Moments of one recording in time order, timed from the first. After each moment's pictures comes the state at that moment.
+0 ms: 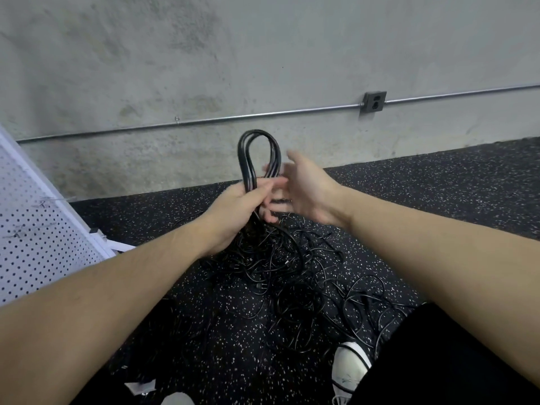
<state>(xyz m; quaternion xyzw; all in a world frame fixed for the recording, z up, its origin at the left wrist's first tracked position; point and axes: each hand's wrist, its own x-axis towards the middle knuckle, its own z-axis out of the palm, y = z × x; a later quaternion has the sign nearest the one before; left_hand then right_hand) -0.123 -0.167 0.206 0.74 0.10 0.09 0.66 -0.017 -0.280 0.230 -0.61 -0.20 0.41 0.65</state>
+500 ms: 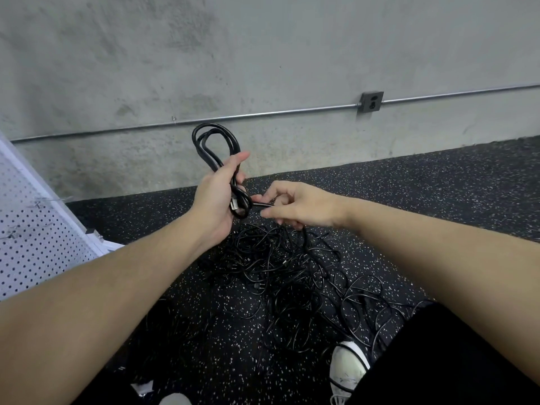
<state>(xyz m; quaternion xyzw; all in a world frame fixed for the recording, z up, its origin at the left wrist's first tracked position) -0.111 -0.161 0.219 0.53 0.23 0.22 0.78 -0.006 -0.303 0.211 -0.74 -0.46 0.31 0.40</state>
